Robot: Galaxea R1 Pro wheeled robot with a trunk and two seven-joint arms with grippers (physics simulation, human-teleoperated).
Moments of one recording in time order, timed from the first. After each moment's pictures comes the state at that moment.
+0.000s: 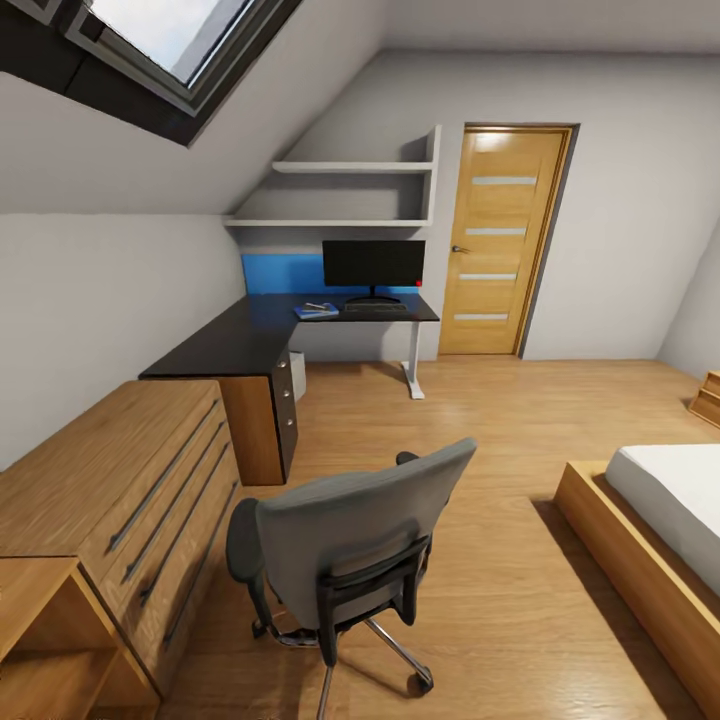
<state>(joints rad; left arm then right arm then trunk) -0.04 -0.04 -0.37 -0.16 0.50 -0.64 0.28 -0.26 0.09 0.70 -0.05 -0.57 -0.80 -0.15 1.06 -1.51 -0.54</state>
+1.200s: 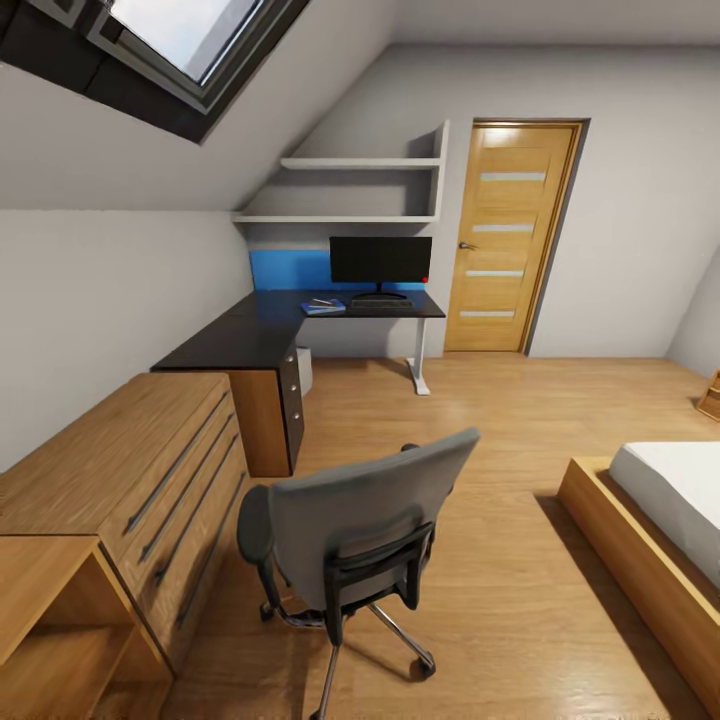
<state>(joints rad) -0.04 -0.04 -0.38 -0.16 0.50 -0.64 0.28 -0.26 0.09 0.70 -0.05 -0.57 -0.80 -0.15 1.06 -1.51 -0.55</state>
